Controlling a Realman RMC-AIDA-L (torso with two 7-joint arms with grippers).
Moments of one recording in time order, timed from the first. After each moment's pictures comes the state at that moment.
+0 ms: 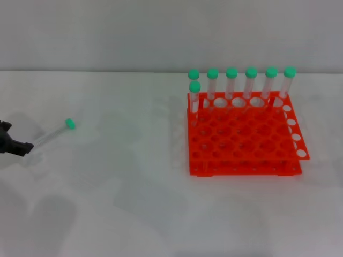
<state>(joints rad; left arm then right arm) -1.00 -1.99 2.85 -0.88 0.23 1.30 -1.38 0.54 2.02 -0.56 -0.16 -0.81 -0.93 0.19</state>
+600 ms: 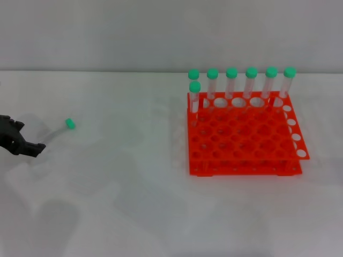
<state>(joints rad) -0.98 -2.02 2.85 -0.83 0.18 1.19 -1.32 0.55 2.02 -0.56 -0.16 -0.81 -0.88 0.19</state>
